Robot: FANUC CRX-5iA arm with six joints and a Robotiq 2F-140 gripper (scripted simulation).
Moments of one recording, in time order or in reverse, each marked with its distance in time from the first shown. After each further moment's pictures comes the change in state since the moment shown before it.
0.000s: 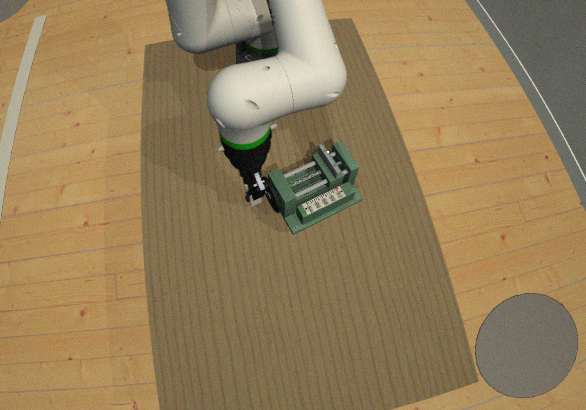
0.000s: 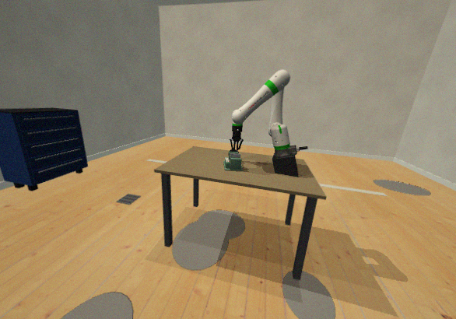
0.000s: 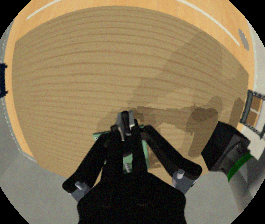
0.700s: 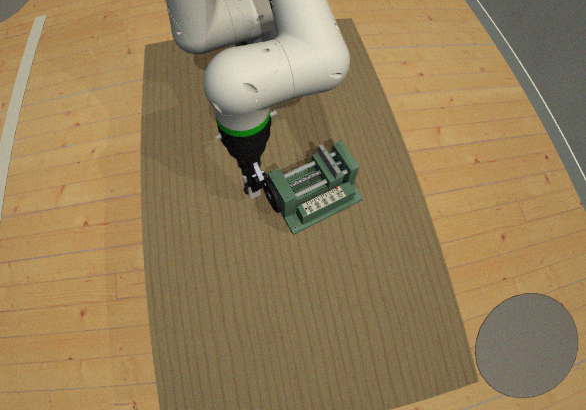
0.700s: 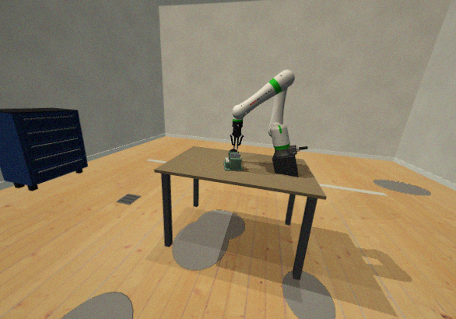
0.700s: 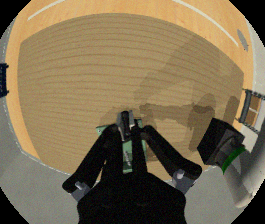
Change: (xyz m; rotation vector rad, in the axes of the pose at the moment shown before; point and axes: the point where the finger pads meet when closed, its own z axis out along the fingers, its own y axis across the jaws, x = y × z) arm 0.000 0.000 -0.039 -0.001 0.000 0.000
